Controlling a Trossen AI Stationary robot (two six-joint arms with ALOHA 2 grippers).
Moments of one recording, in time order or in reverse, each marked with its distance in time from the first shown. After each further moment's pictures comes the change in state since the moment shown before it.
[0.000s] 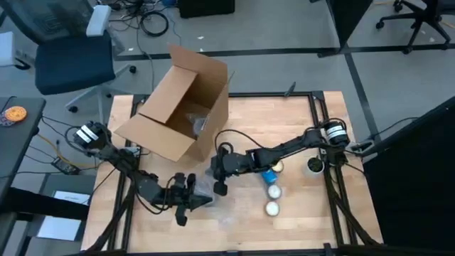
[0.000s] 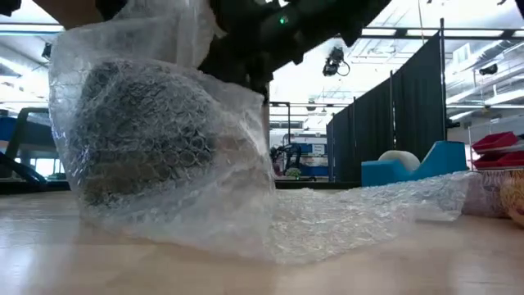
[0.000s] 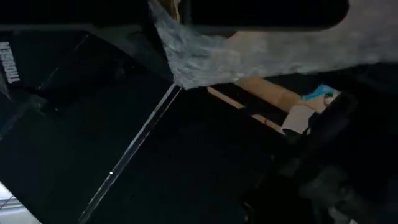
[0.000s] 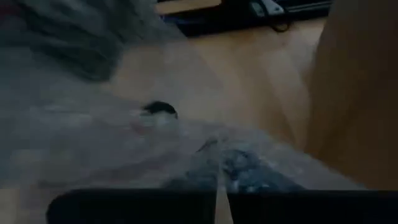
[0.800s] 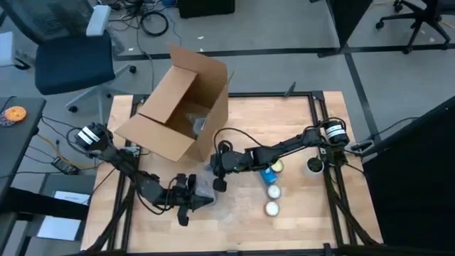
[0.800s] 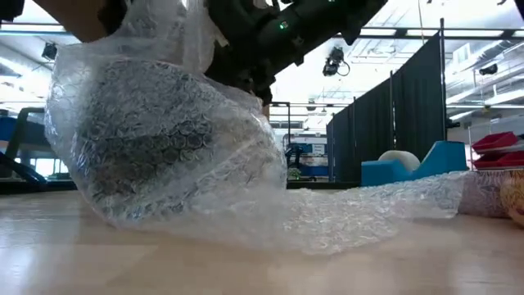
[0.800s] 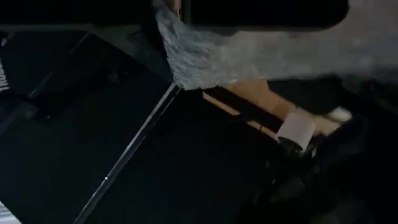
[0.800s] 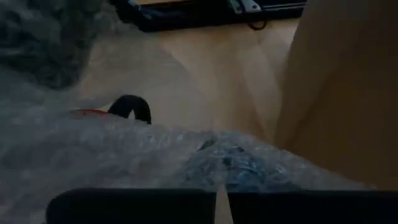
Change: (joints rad) left arm 0.011 0.062 0.001 0.026 0.011 -0.032; right arm -0.019 -0.008 0.007 -0.046 0.045 -0.056
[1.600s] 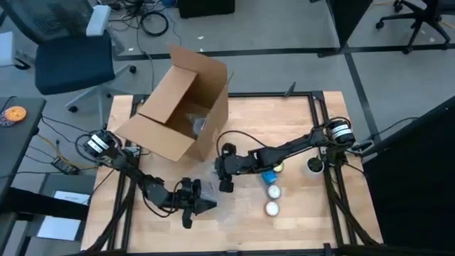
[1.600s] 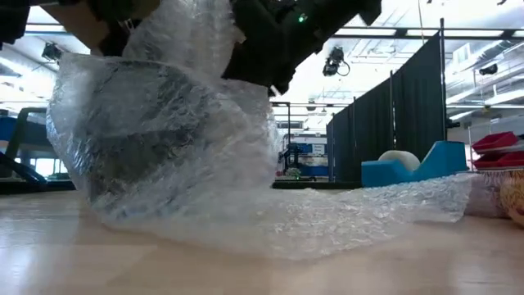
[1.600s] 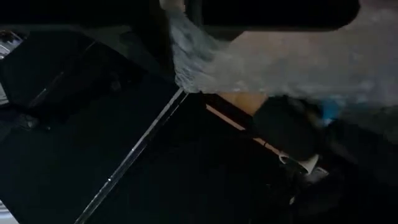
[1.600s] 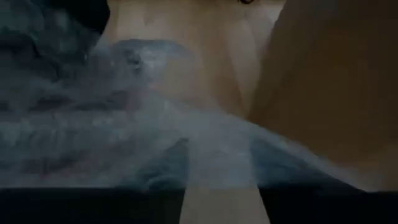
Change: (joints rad) left arm 0.008 0.117 0.002 0.101 0.028 -0.053; right arm 0.051 -0.100 0.000 -0.247 0.083 -0.066
